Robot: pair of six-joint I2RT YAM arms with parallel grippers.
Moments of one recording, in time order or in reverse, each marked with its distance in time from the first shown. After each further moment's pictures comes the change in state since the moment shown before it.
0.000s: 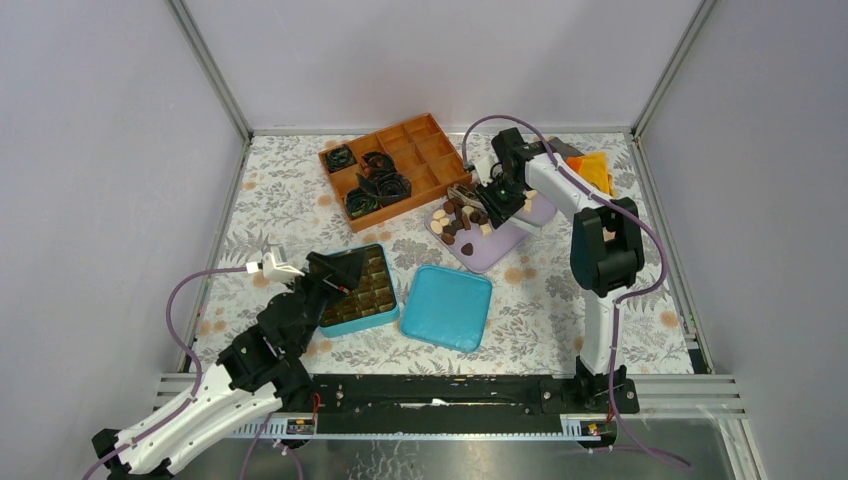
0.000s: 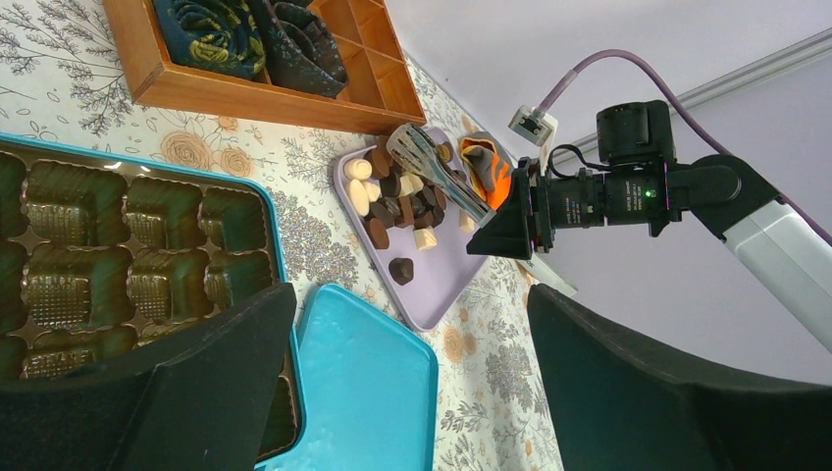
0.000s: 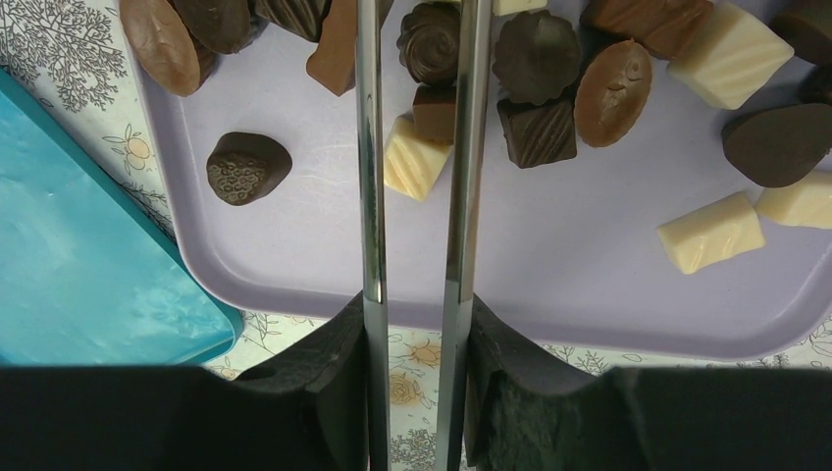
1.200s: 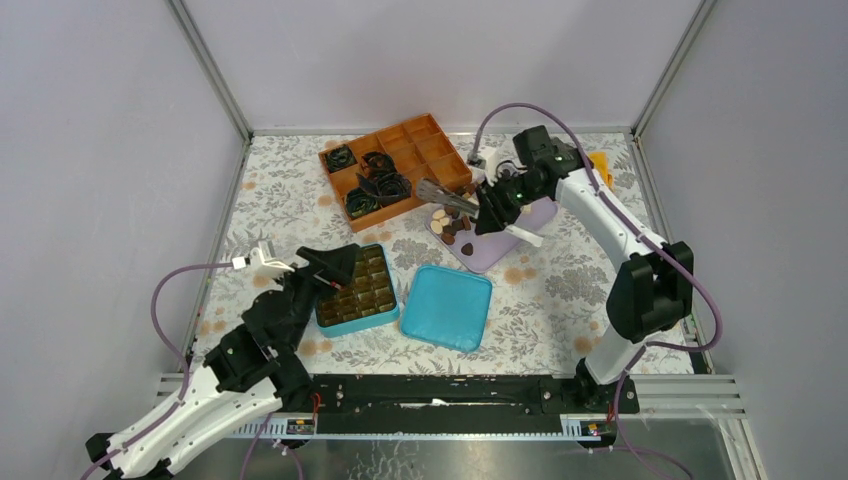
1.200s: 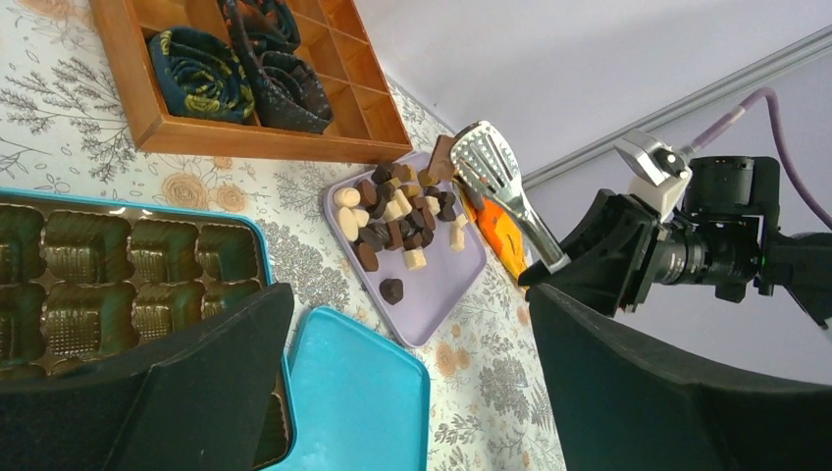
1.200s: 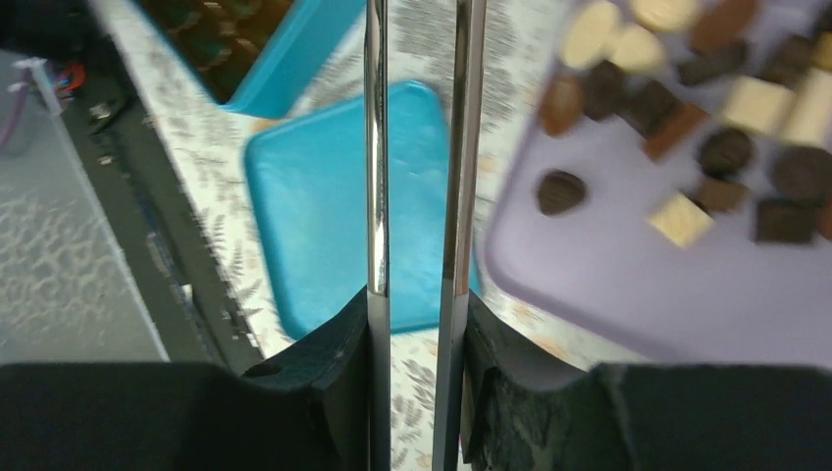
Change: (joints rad) left arm 0.000 0.000 0.096 -0.055 -0.016 0.062; right arm -0.010 -0.356 -0.195 0.021 -0.465 0.000
